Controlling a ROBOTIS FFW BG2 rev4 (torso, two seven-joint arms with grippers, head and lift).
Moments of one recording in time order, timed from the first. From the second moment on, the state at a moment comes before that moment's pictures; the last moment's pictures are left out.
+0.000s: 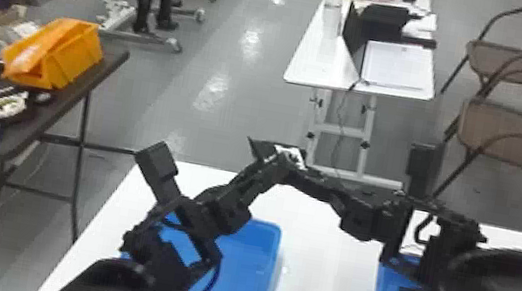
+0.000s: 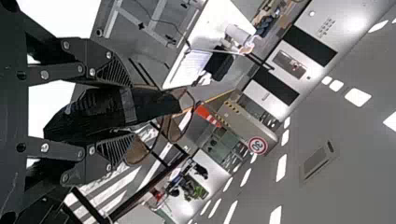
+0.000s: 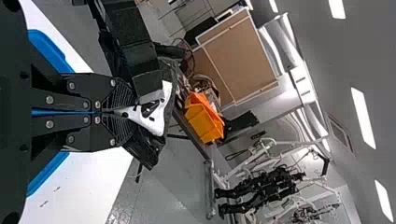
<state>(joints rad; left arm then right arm) 0.23 0.04 0.07 -1.99 0.68 0.46 -0.17 -0.28 -0.13 0.43 -1.46 -0.55 0.45 0.57</state>
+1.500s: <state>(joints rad) 0.47 0.00 0.13 -1.93 0.08 0.17 0.07 0.20 -0.06 0.00 -1.78 -0.05 0.25 0.43</state>
